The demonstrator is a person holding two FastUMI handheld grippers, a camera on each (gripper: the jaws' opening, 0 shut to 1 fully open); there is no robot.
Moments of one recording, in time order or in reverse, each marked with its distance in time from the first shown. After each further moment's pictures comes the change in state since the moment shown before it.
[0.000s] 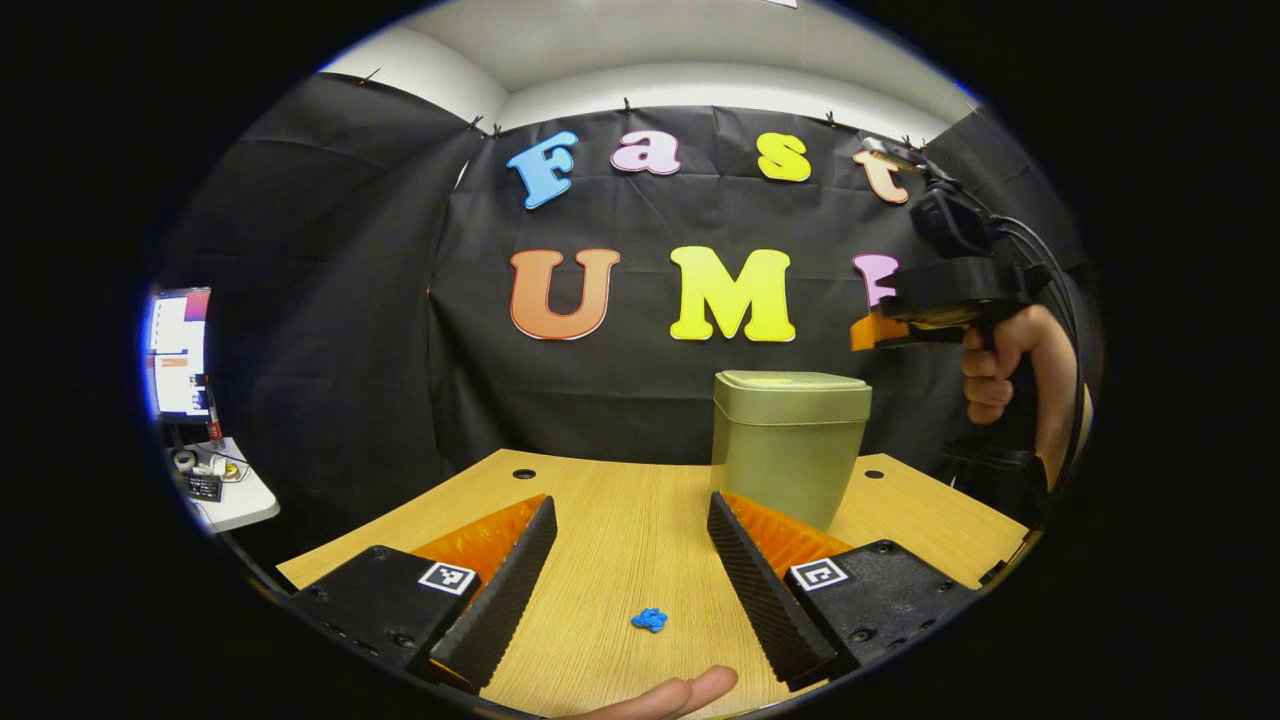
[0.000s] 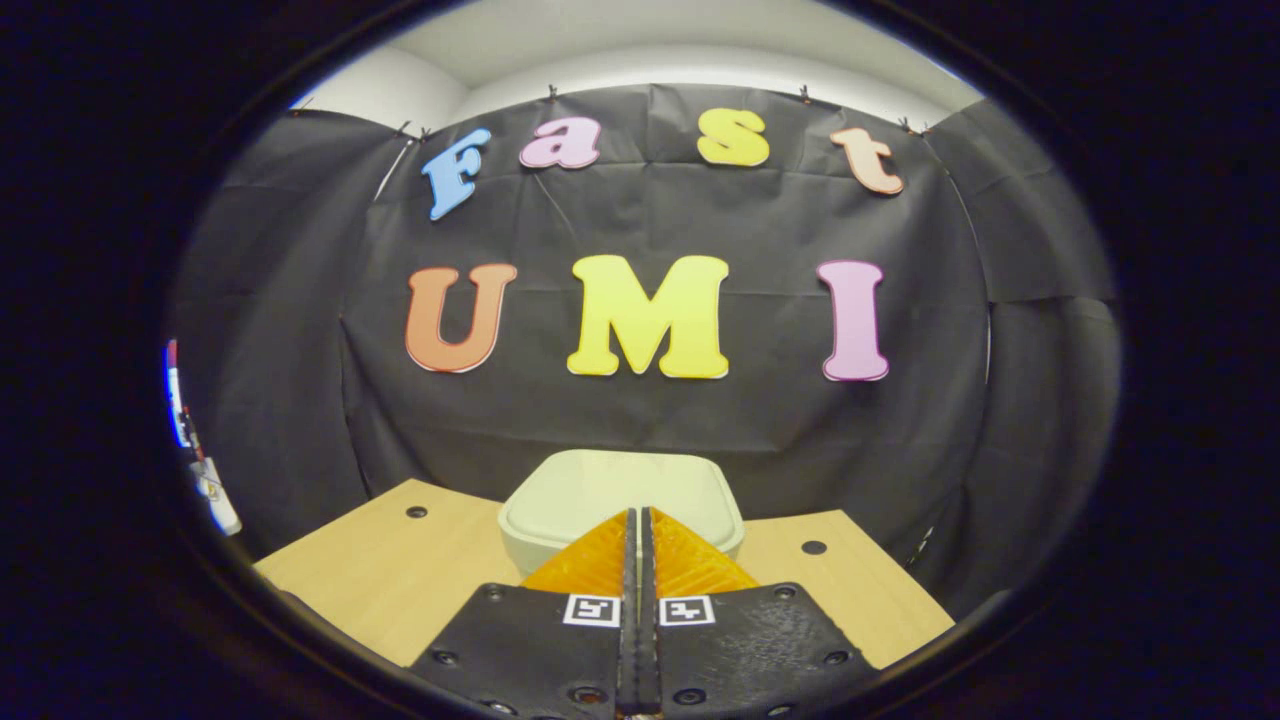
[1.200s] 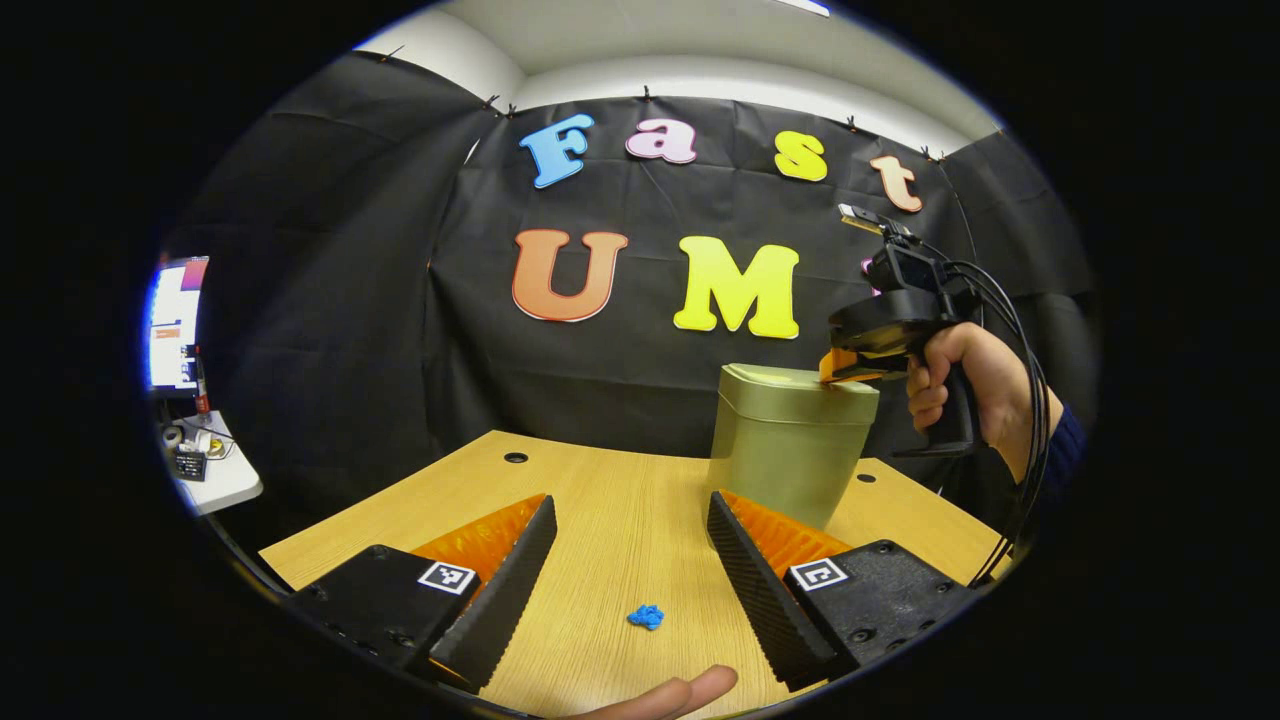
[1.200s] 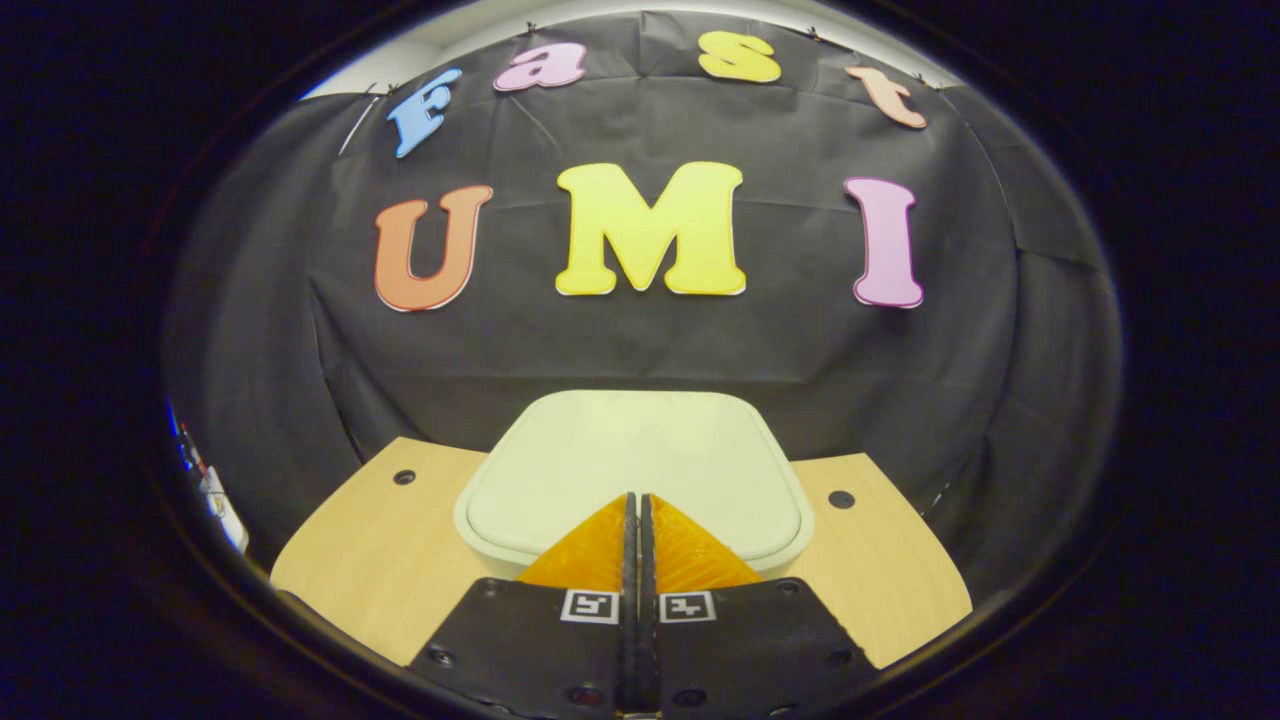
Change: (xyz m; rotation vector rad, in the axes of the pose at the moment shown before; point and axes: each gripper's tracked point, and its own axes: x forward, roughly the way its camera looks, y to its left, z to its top) left arm 0.010 0.008 -0.007 -0.061 0.037 -0.022; right arm 0.067 0.009 -0.034 0.055 0.227 -0.008
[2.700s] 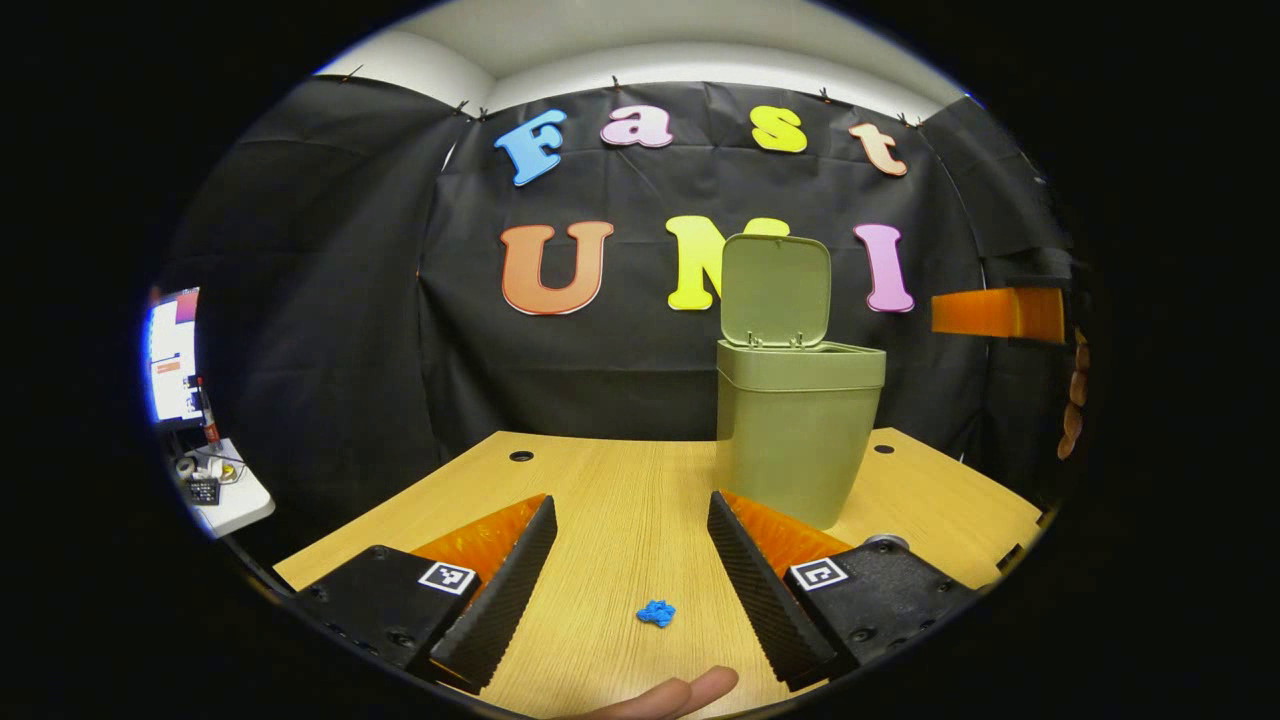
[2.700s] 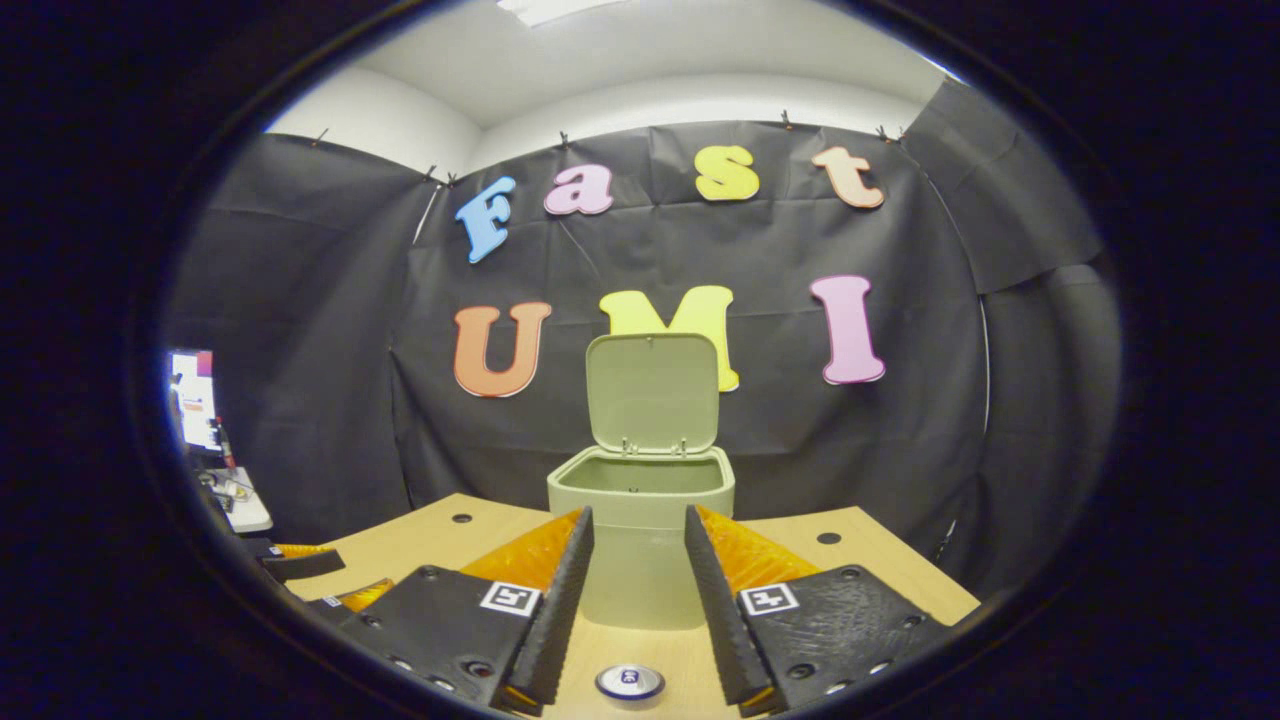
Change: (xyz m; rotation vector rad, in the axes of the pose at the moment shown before) left arm 0.007 -0.003 -0.015 0.073 0.039 0.022; right arm -0.191 -0.039 -0.047 -0.008 -0.380 0.131
